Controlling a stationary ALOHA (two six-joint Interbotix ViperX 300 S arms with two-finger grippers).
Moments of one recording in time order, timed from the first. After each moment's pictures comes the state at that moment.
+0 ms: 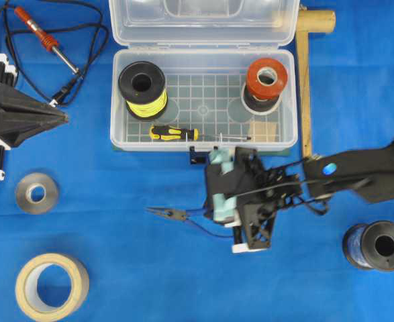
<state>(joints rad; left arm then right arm) 0.00 -0.96 1.21 -0.04 -0.31 -0.01 0.19 0.12 0.52 -0.04 0.20 0.37</state>
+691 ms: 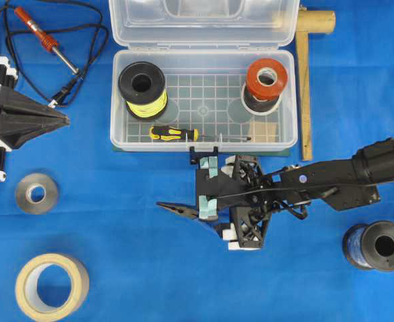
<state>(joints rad) 0.00 -0.96 1.23 -0.04 -0.30 -0.01 0.19 0.23 0.51 -0.05 0.26 0.43</state>
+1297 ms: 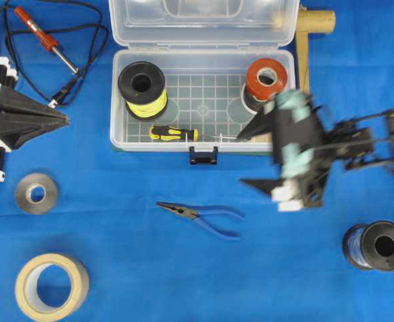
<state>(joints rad) 0.00 -0.96 1.23 -0.04 -0.30 -0.04 0.11 -0.35 0.63 -0.28 0.43 0.44</state>
